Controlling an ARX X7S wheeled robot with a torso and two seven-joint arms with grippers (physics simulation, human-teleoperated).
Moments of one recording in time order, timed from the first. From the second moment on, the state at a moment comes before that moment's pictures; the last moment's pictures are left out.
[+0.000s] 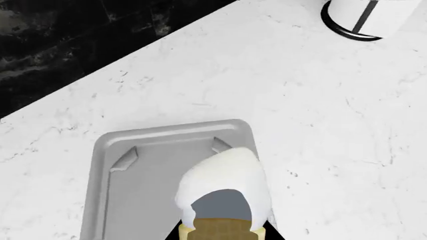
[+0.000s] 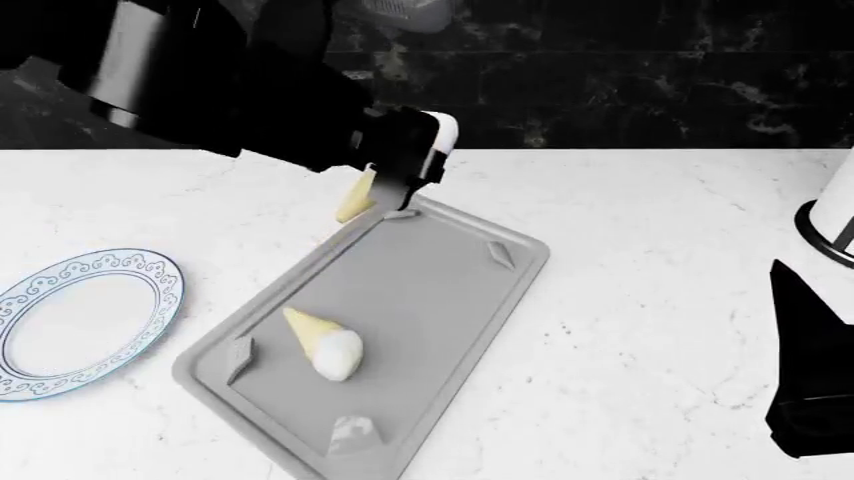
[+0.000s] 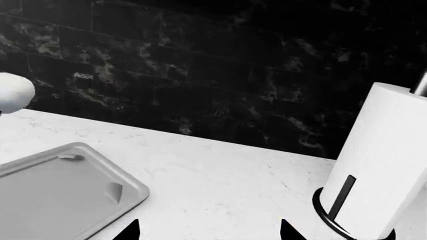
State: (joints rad) left arm -1.97 -0.43 1.27 -0.40 -2.00 -1.20 -0.31; right arm 0.42 1.30 0.64 -0.93 2.44 0.98 1.29
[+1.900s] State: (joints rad) left arm -1.74 -0.05 1.58 -1.01 -1.53 -1.08 0.30; right arm 0.39 1.26 0.69 -0.91 2.43 1.03 1.29
